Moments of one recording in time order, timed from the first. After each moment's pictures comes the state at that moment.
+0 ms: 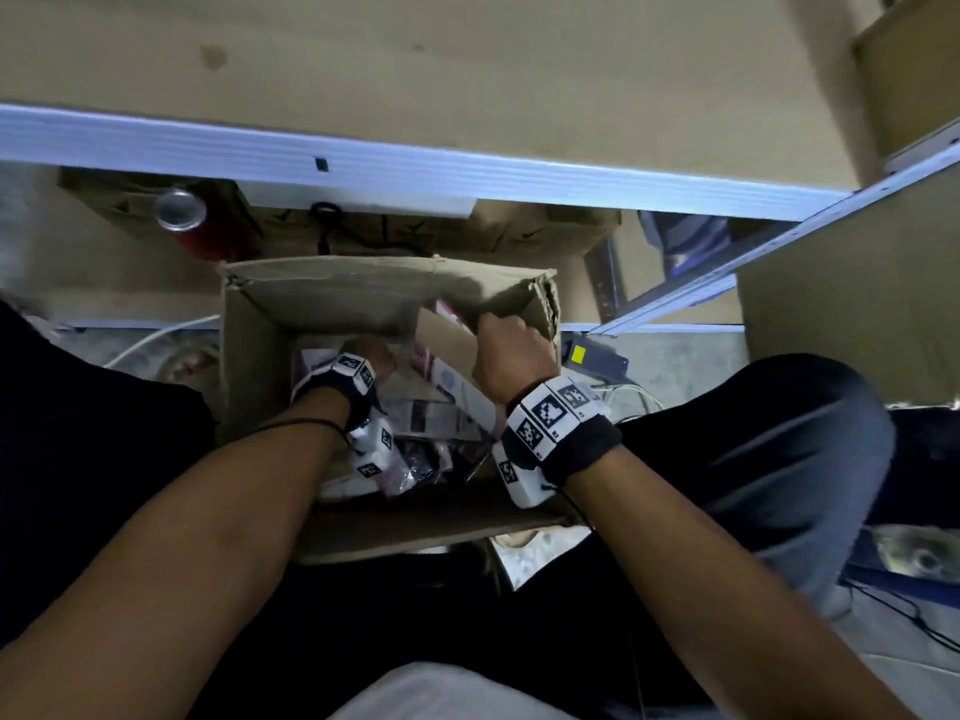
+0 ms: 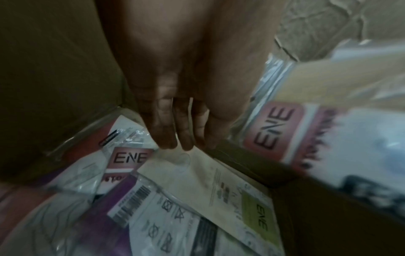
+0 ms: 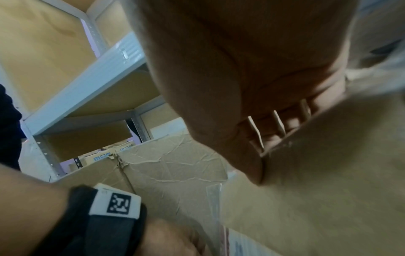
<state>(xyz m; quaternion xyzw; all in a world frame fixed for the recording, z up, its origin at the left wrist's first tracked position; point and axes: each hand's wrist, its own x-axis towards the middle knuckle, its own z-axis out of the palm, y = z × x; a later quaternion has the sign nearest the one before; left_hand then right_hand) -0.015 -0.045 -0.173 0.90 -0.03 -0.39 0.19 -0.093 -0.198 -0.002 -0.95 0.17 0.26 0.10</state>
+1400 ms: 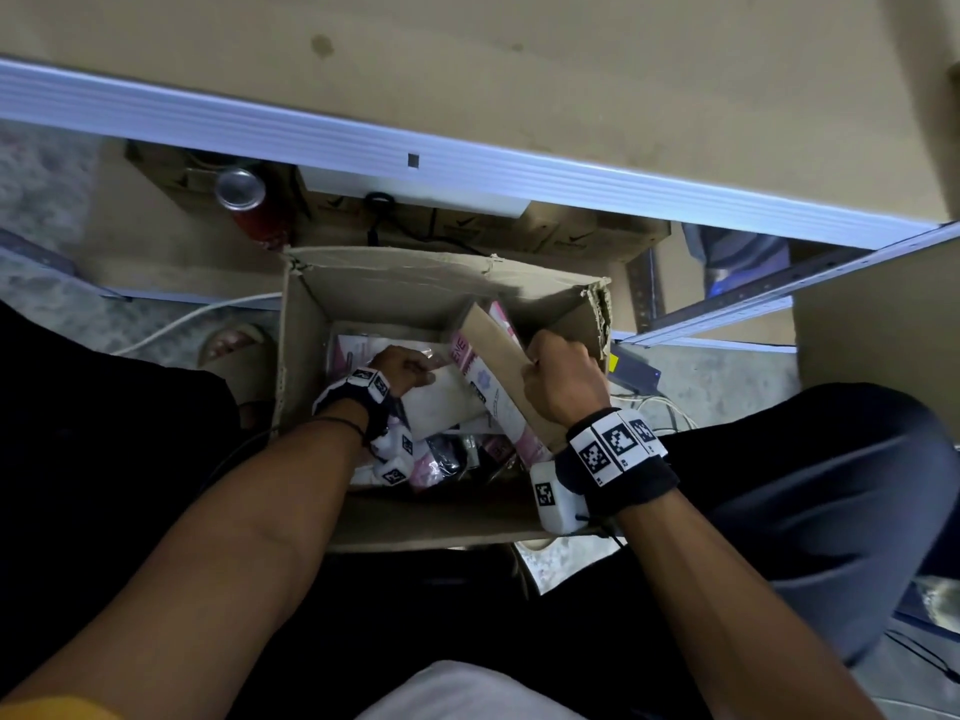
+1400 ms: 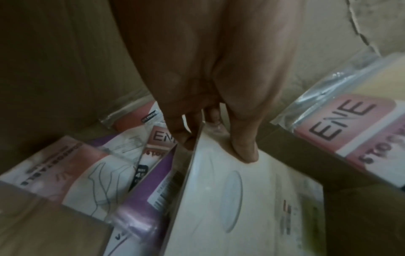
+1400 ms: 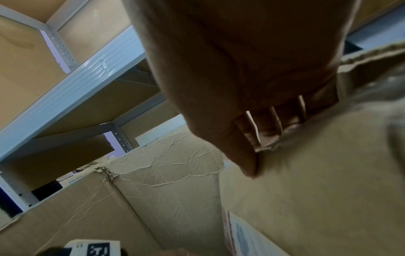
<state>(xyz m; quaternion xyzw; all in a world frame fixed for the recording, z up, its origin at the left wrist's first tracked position) -0.033 -0.011 -0.187 0.82 -0.06 -0.44 0.36 -0.111 -0.199 -0.011 -0.93 0.23 0.26 0.15</state>
